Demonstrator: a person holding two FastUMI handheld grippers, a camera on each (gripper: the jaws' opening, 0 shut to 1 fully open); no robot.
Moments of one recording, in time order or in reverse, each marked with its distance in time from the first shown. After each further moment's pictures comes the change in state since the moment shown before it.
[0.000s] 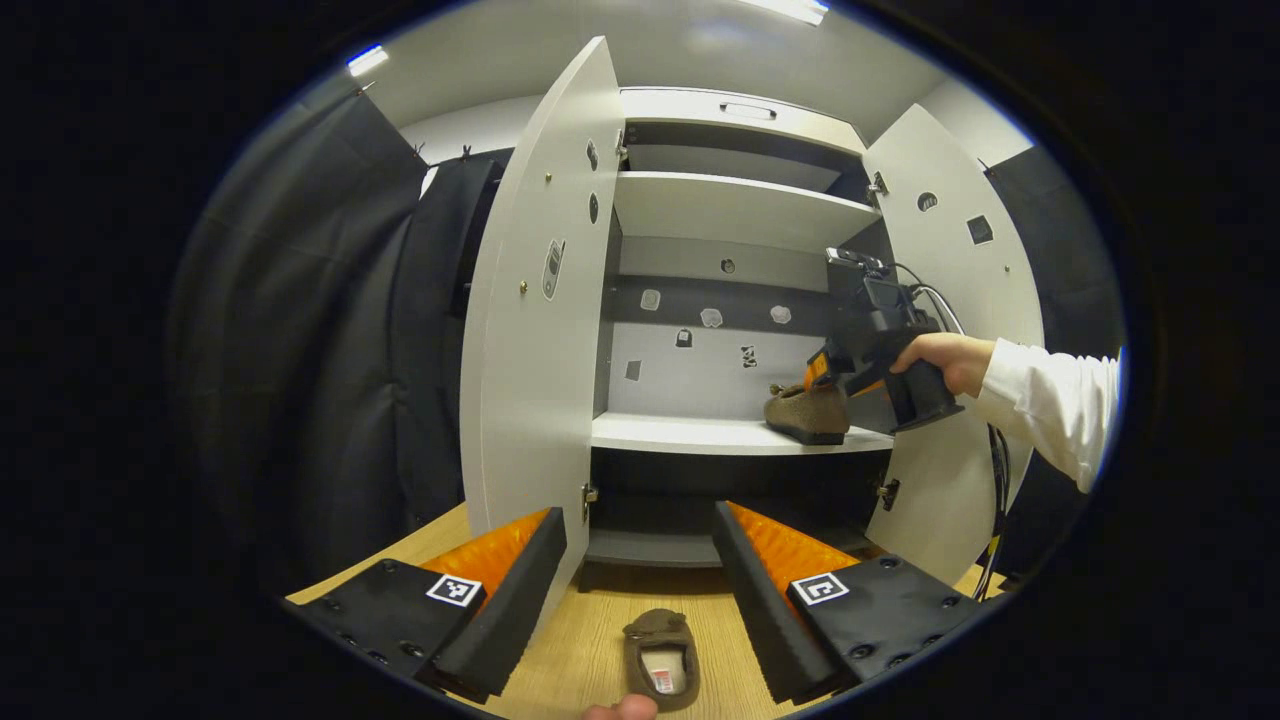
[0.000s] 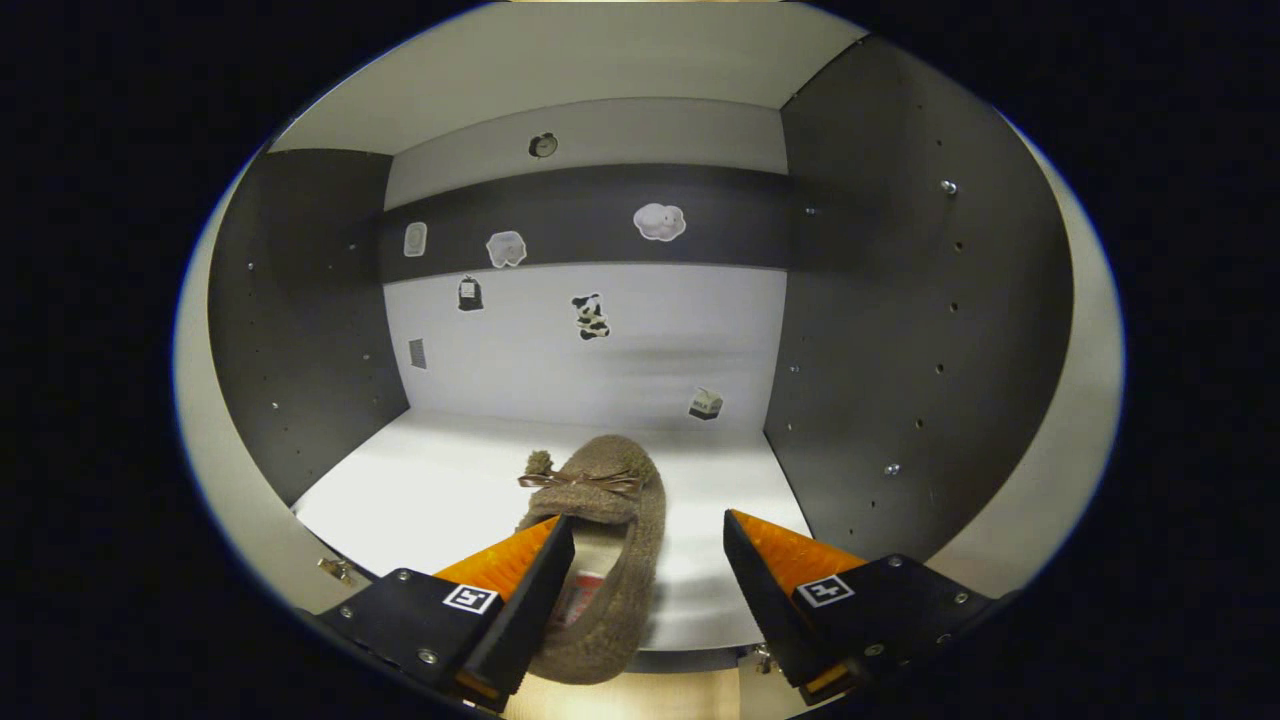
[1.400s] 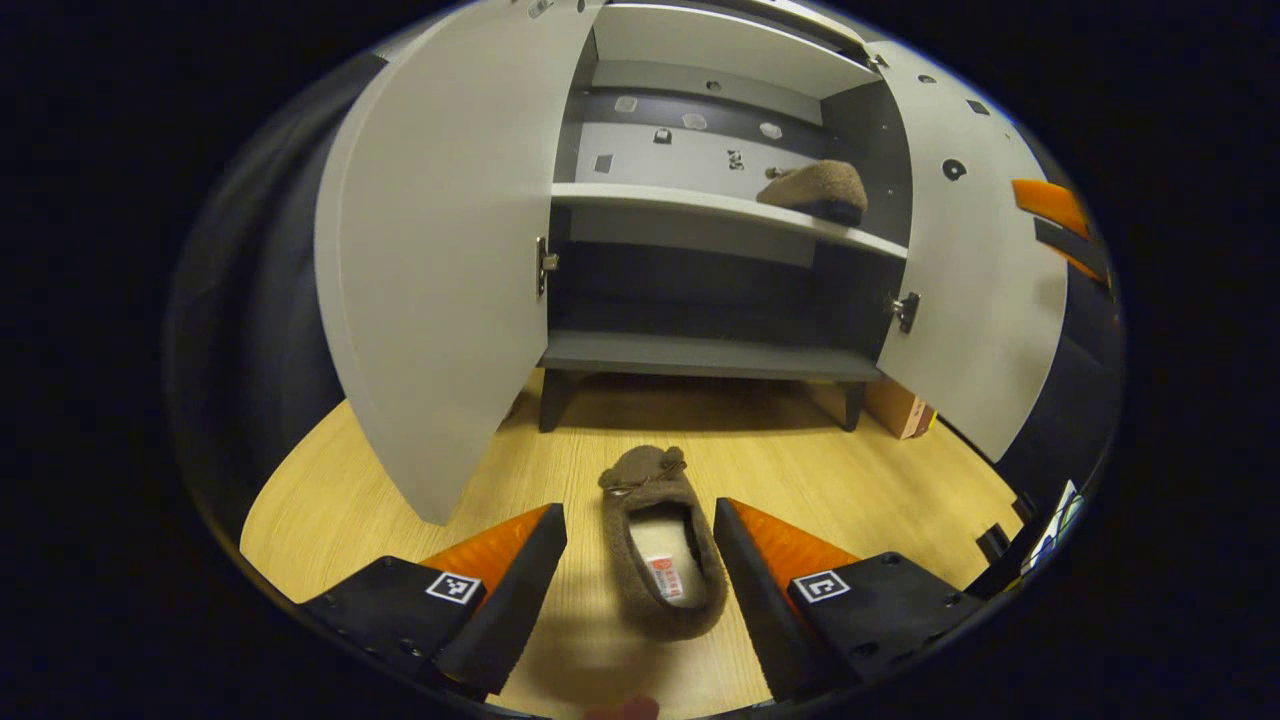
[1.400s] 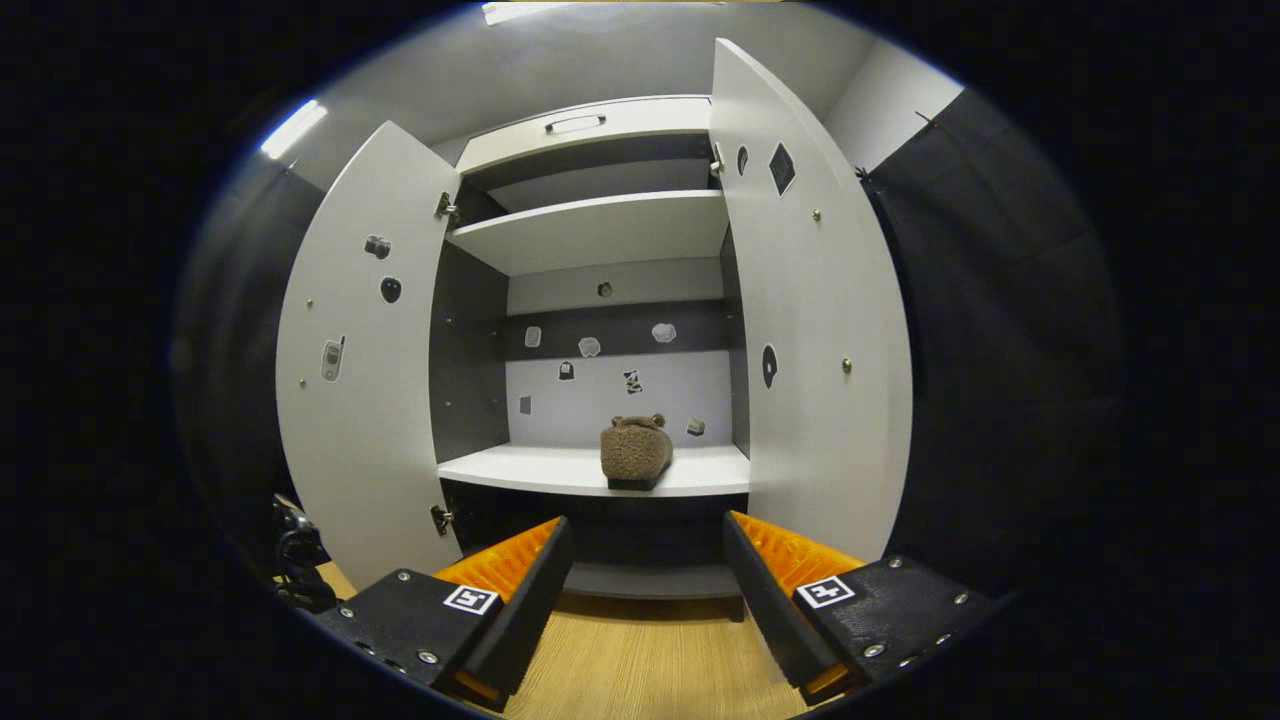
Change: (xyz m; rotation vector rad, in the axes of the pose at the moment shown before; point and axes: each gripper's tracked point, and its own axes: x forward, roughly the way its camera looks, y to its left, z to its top) left arm 0.016 0.006 -0.224 0.007 0.539 -0.108; right arm -0.269 -0.004 -0.125 0.026 -0.408 0.042
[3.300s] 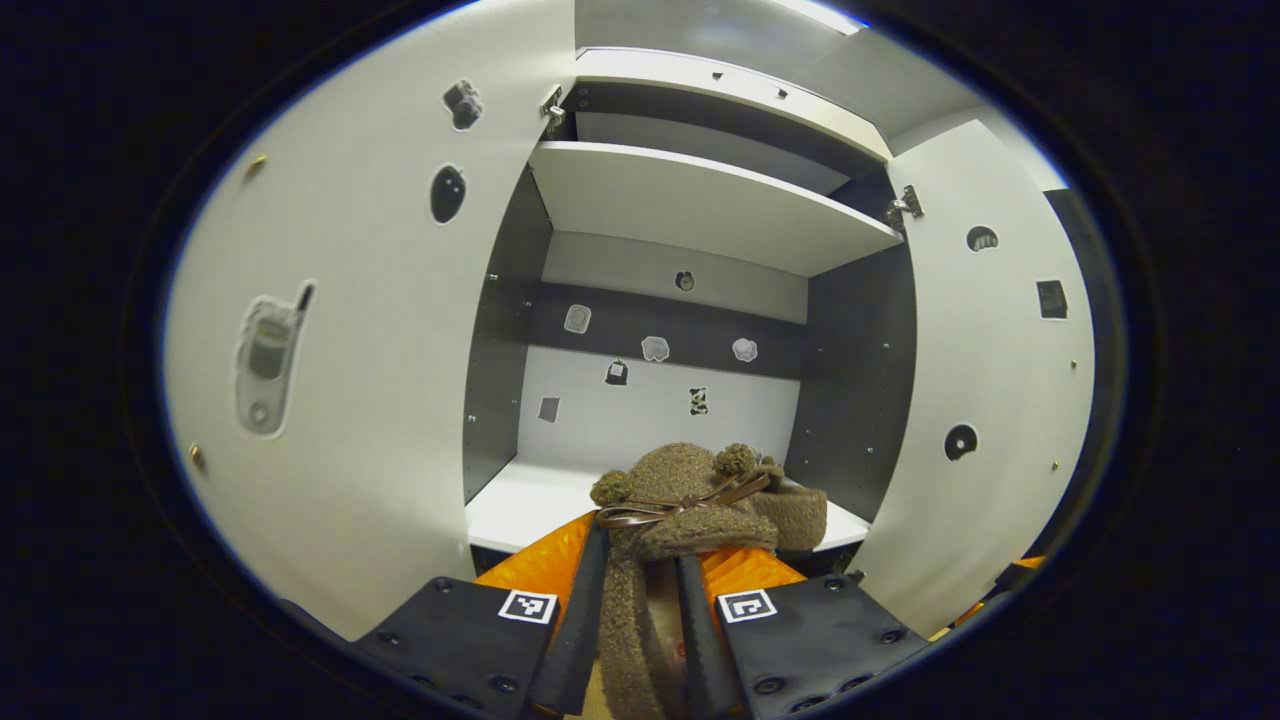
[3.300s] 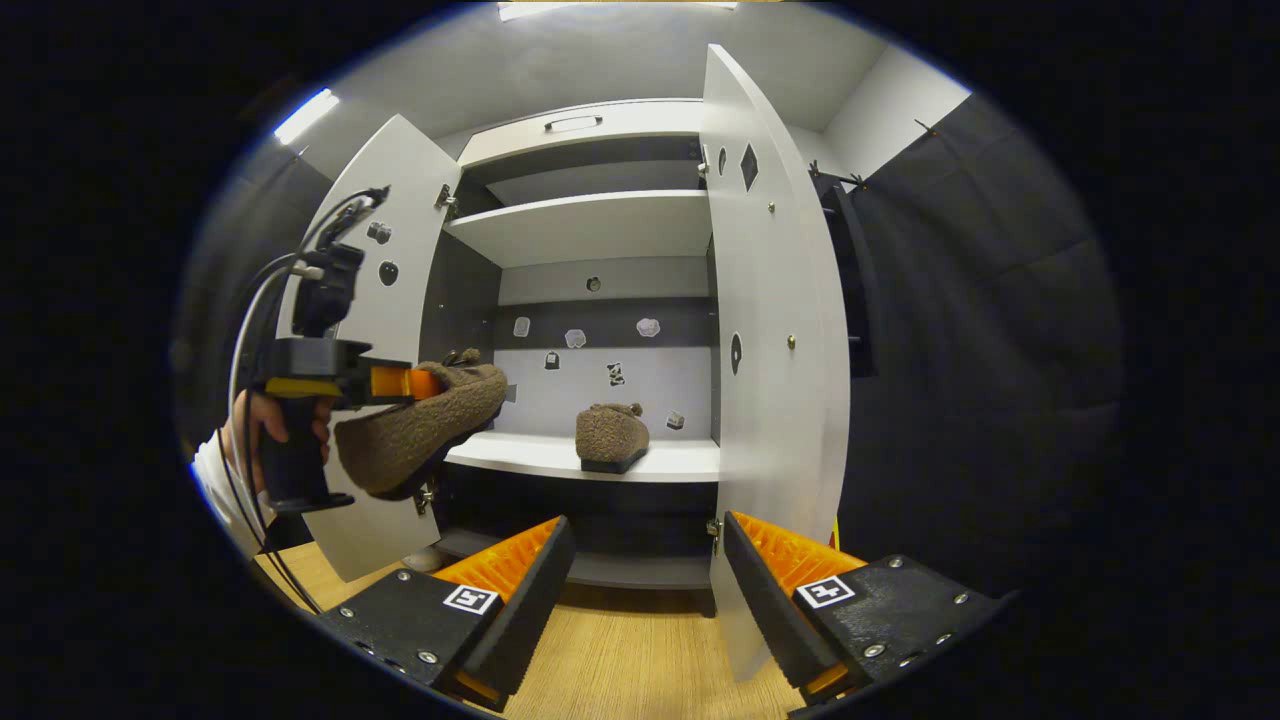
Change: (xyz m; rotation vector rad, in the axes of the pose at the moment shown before) left arm 0.009 -0.058 0.401 -0.028 -0.511 -0.074; right arm -0.012 -0.032 -0.011 -0.048 -0.011 -0.026
